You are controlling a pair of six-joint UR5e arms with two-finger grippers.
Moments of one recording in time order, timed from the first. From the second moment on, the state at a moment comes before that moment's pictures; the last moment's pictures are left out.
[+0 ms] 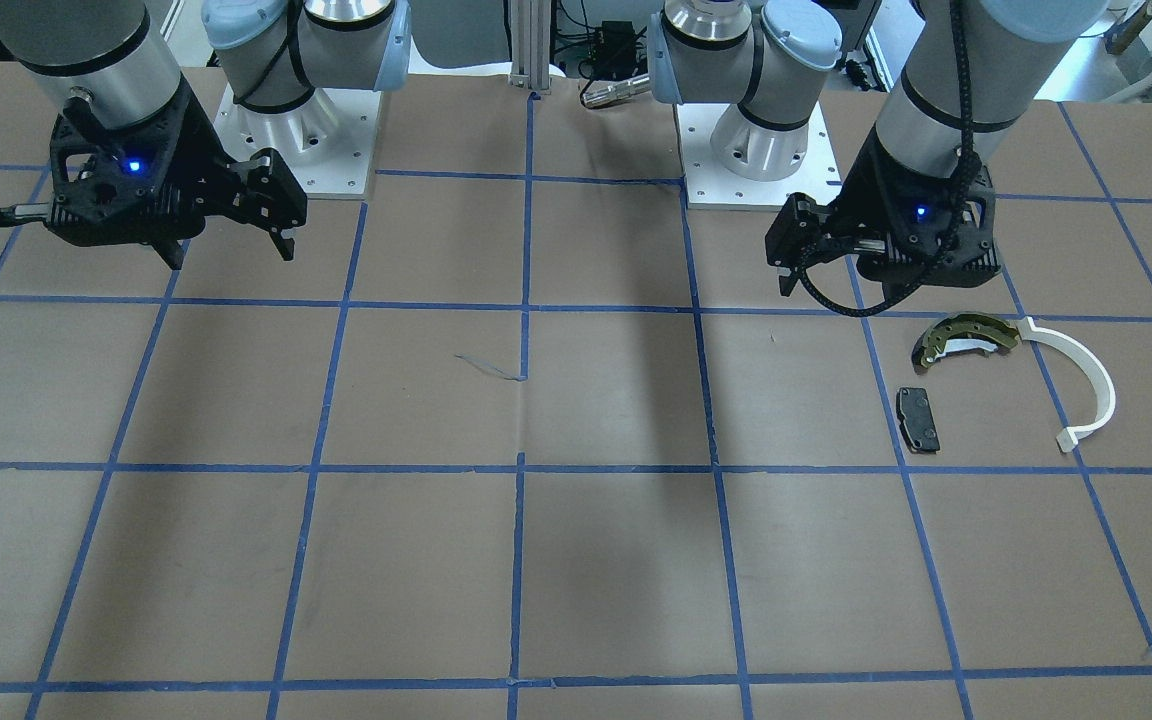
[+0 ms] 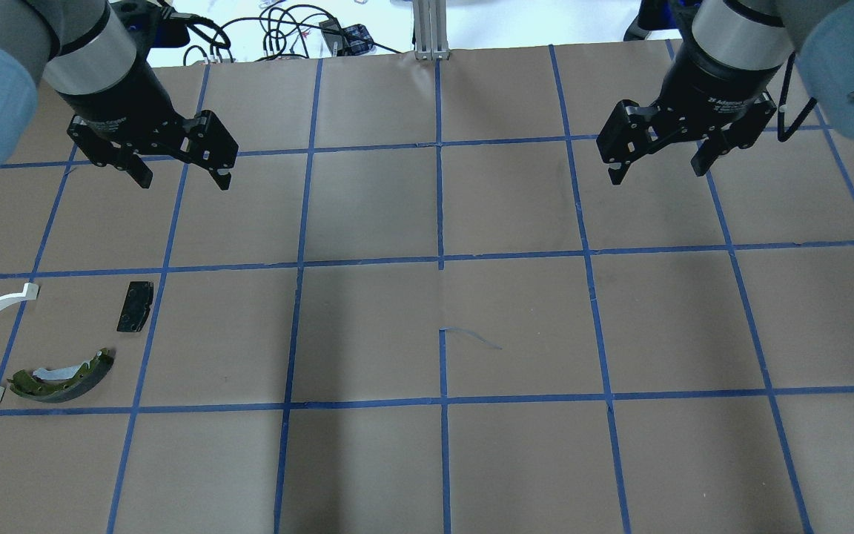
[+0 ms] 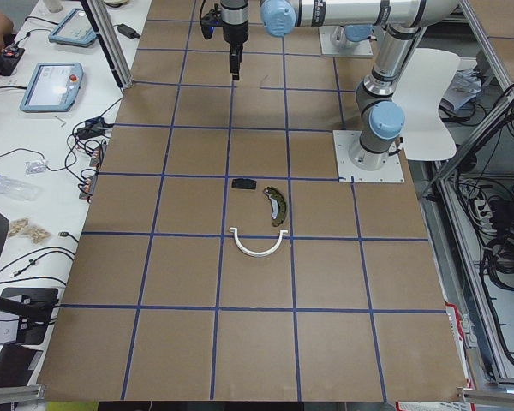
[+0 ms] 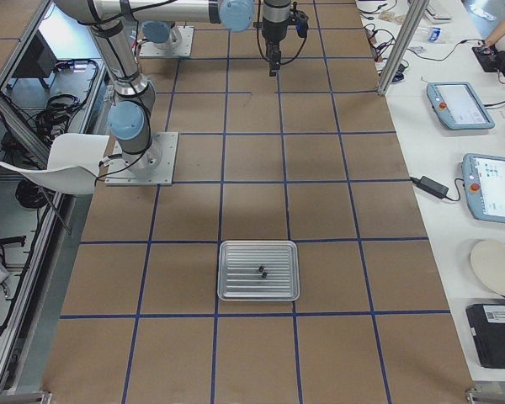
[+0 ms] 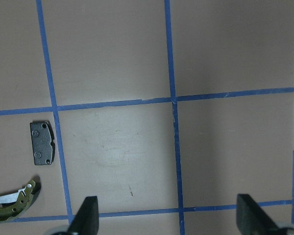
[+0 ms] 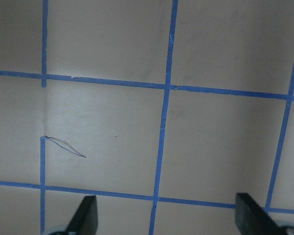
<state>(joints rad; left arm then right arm) -1.51 -1.60 -1.58 -1.53 1.59 0.12 1.54 -1.58 1.58 -1.56 -1.53 -0.12</state>
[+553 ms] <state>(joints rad) -1.51 -1.59 -1.61 -1.49 1.59 0.12 1.53 -1.58 1.58 -1.55 -1.59 -0.04</state>
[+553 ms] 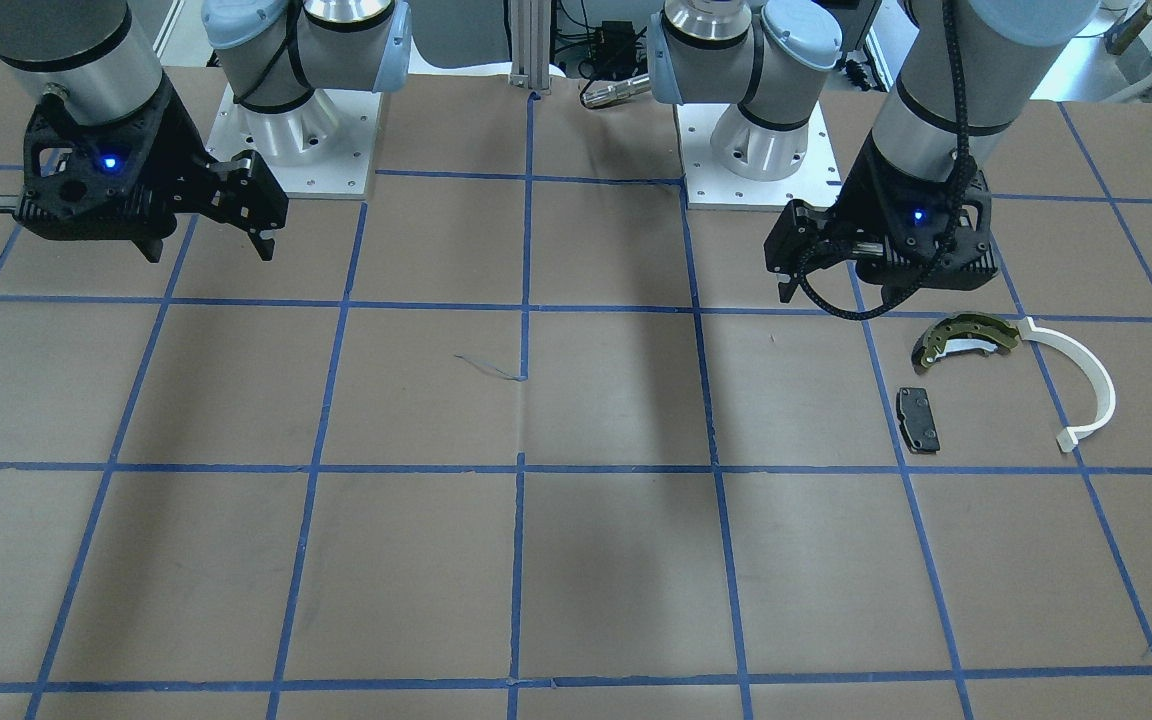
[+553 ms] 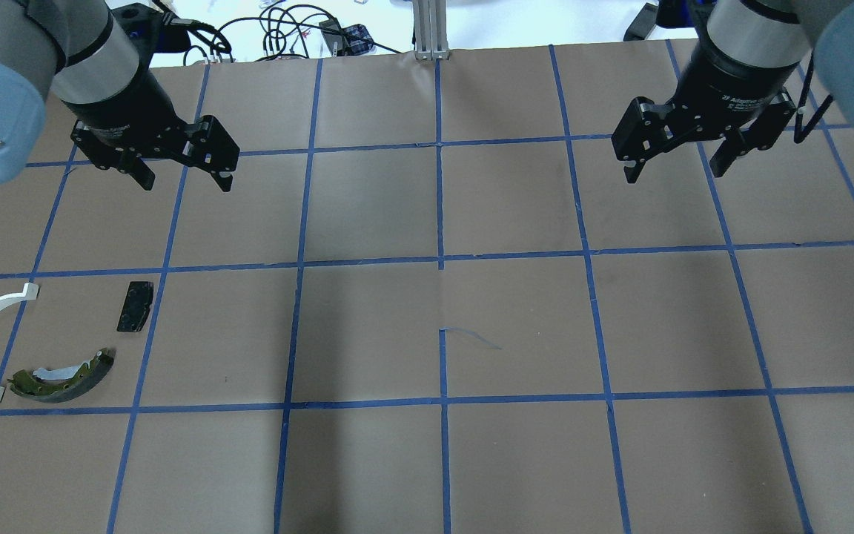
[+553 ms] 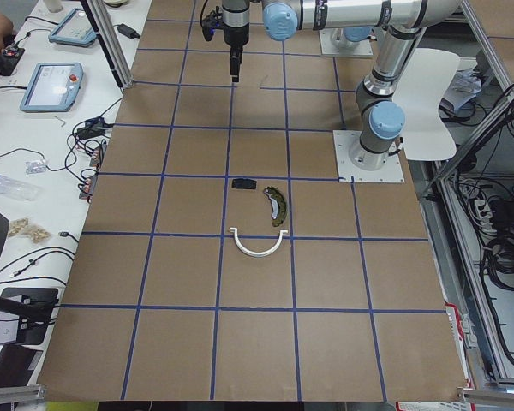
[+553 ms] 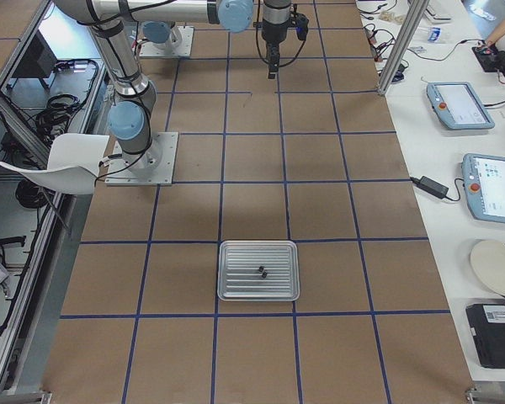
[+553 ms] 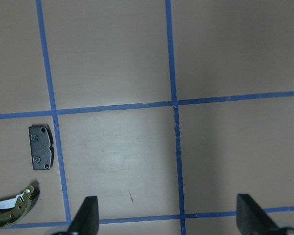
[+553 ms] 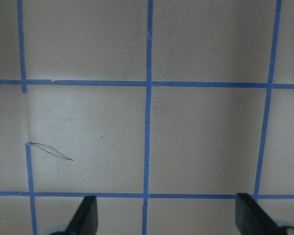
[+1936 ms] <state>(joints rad) -1.51 -1.59 -1.62 -1.45 1.59 0.12 0.83 -1.33 1.60 -1.77 -1.69 -0.33</state>
